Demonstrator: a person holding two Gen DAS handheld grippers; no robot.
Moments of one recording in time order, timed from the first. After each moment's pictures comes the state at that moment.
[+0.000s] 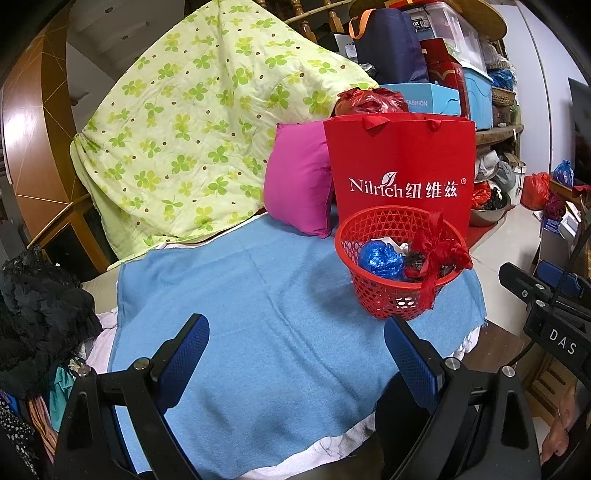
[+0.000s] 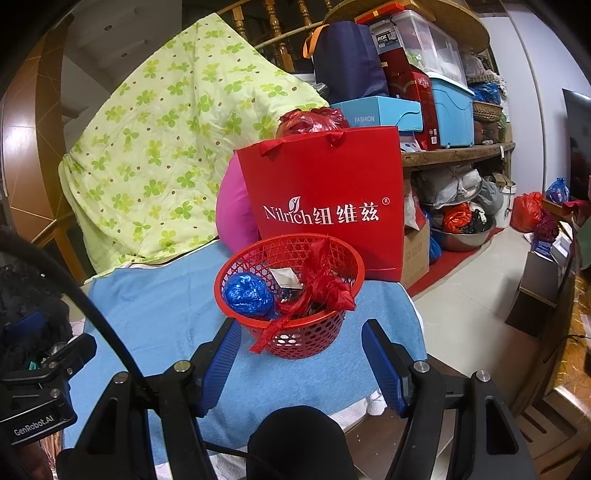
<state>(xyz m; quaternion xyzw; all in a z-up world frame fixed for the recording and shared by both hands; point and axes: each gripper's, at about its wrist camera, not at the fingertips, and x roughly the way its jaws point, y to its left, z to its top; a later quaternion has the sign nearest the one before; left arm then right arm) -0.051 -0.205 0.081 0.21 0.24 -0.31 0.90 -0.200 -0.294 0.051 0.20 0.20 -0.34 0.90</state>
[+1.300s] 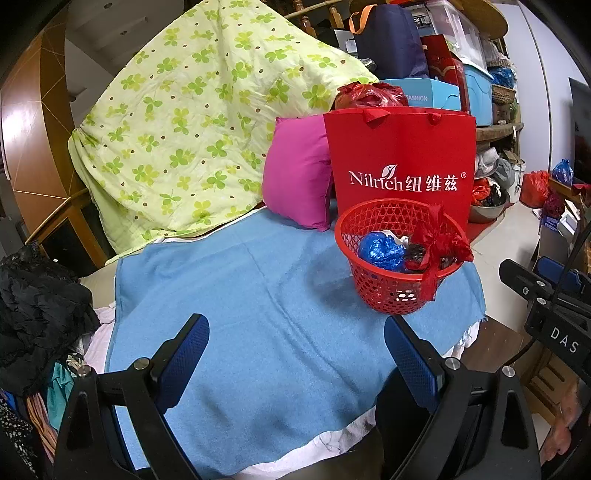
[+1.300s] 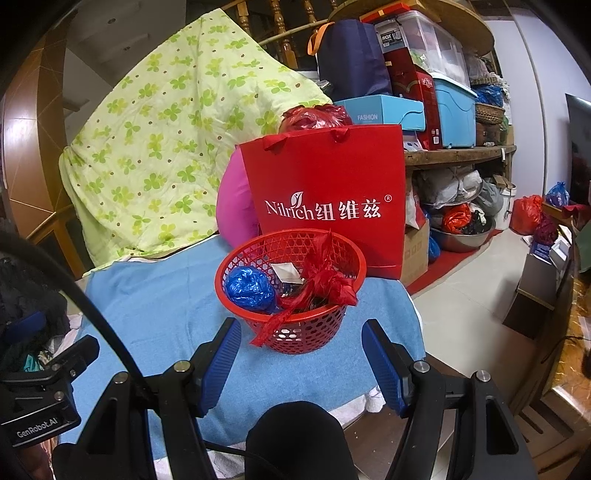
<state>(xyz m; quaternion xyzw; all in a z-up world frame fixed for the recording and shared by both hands) -0.050 -0.204 0.073 0.21 0.25 -0.31 0.89 -0.196 -0.291 0.049 0.19 0.21 -0.34 0.90</state>
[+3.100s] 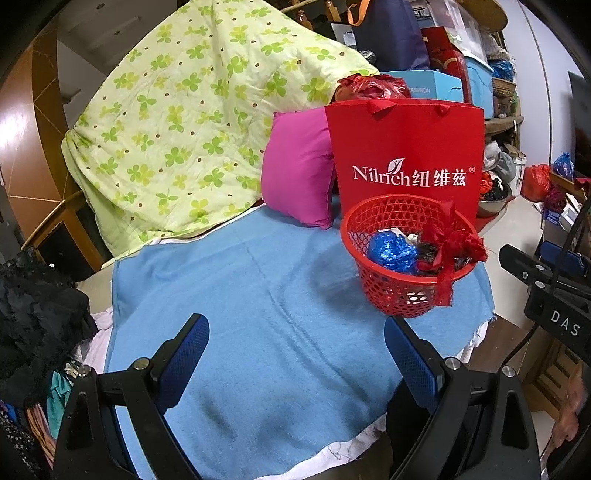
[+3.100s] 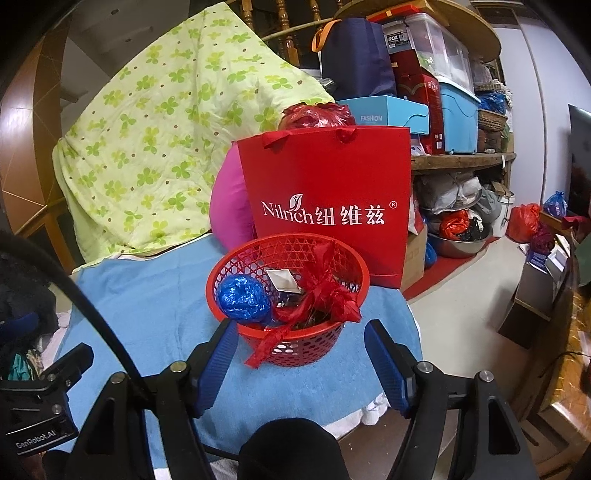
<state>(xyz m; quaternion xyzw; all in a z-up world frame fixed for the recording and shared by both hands) -0.022 -0.216 0.065 0.22 0.25 -0.31 0.89 -0.165 -0.305 0.049 0.17 0.22 -0.35 0.89</state>
